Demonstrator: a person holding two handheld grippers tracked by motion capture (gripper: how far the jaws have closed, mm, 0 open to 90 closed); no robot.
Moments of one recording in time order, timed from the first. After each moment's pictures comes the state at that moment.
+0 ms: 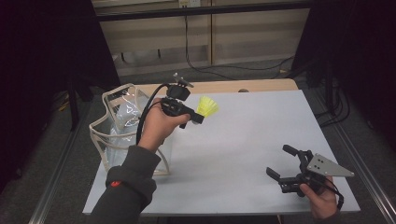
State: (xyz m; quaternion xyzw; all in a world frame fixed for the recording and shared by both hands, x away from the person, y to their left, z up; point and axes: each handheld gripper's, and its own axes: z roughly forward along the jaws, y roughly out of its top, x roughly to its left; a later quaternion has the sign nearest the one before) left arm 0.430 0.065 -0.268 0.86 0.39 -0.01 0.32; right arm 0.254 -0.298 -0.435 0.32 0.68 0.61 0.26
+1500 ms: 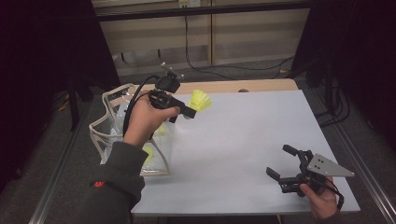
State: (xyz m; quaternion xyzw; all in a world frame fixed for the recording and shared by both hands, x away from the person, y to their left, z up) left arm 0.426 0.085 -0.235 0.86 0.39 -0.02 0.32; right arm 0.254 -0.297 -0.434 0.32 0.67 0.61 0.26
